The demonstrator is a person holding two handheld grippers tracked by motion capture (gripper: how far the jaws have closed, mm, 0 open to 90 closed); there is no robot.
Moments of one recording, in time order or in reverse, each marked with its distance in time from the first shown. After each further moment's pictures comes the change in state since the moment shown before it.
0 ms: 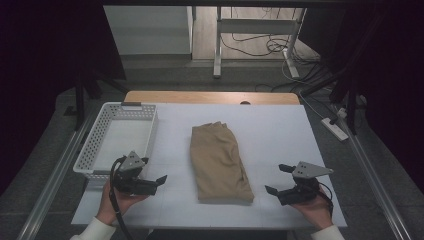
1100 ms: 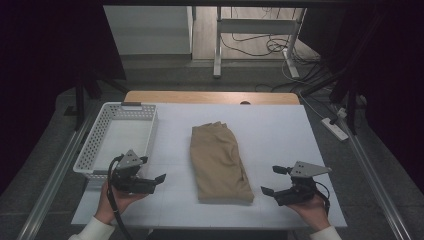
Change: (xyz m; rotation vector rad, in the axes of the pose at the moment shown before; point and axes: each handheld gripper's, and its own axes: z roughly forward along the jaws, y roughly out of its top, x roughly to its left) left arm 0.004 0.002 -0.003 -0.016 -0.016 -0.017; right arm 0.010 0.010 0.003 -0.027 0.087 0.033
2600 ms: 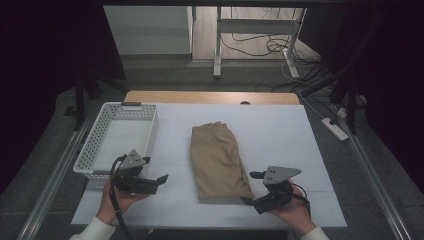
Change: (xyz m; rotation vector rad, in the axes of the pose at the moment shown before) left arm -0.005 0.003 0.004 0.014 -0.006 0.017; right arm 0.041 0.020 0.043 0.110 0.102 -0.143
